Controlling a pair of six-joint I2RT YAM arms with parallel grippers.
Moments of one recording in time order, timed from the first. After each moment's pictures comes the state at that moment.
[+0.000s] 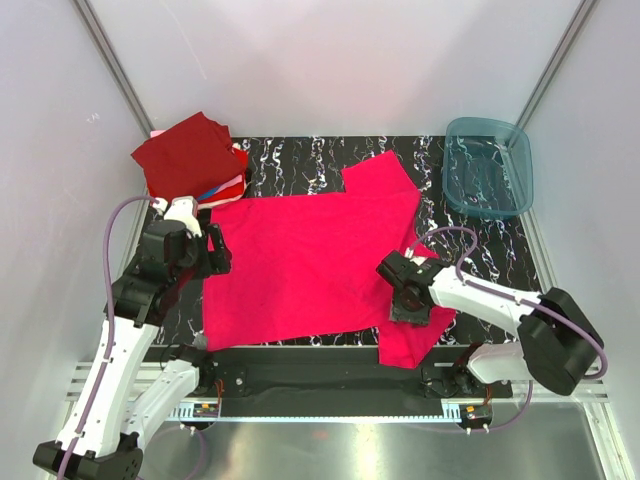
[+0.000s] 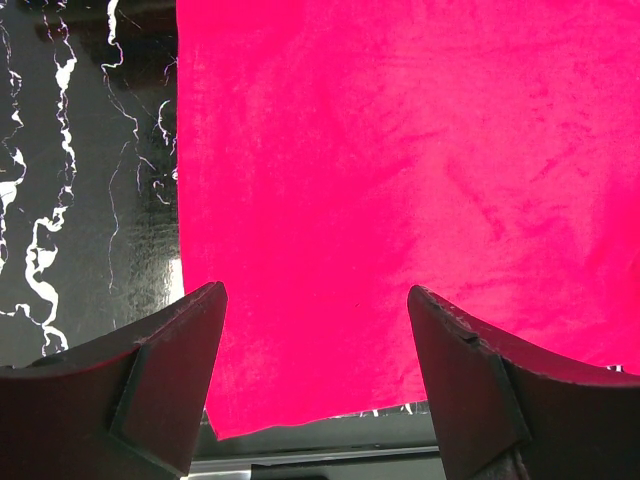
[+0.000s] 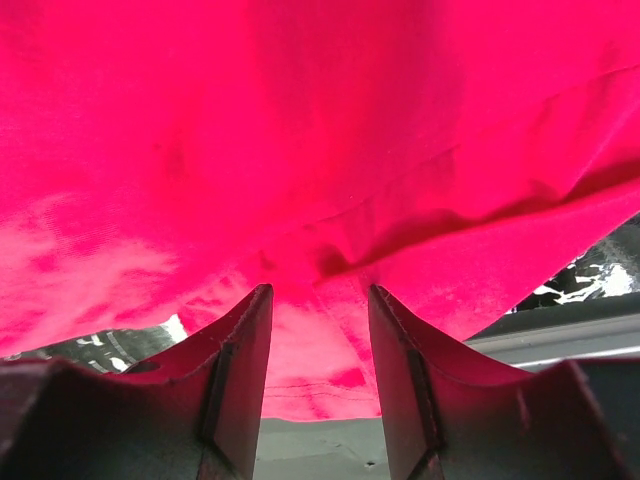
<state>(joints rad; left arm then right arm) -0.24 0.73 0.95 -0.88 -0.08 -0.31 0.75 1.31 0.71 -0.83 0.19 0.93</state>
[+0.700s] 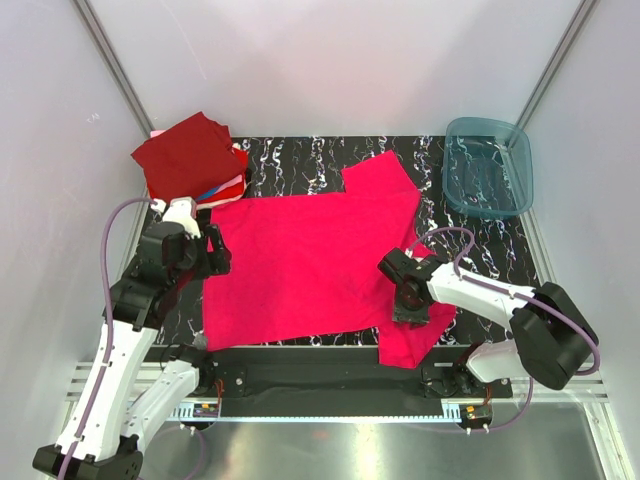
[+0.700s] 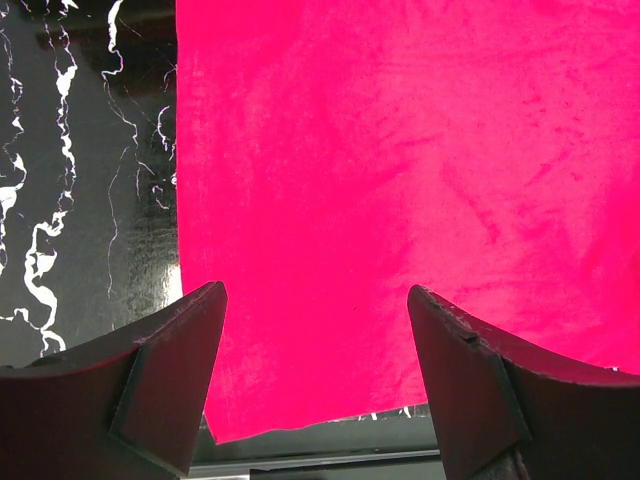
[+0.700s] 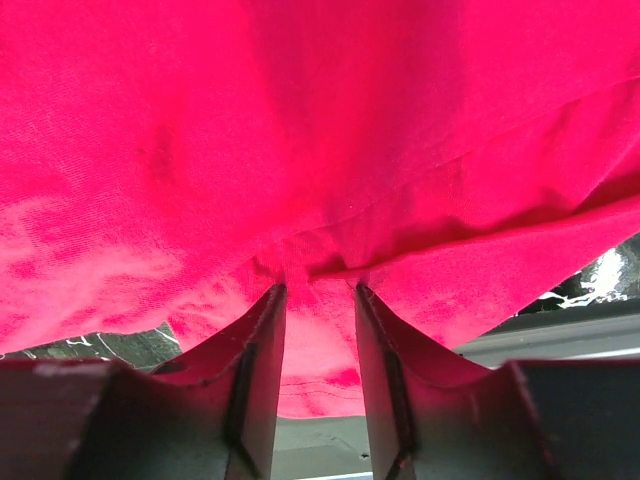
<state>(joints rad) -0.24 0.71 0.95 -0.87 -0.08 -0.31 0.71 1.36 0.71 -0.82 0.14 0.88</state>
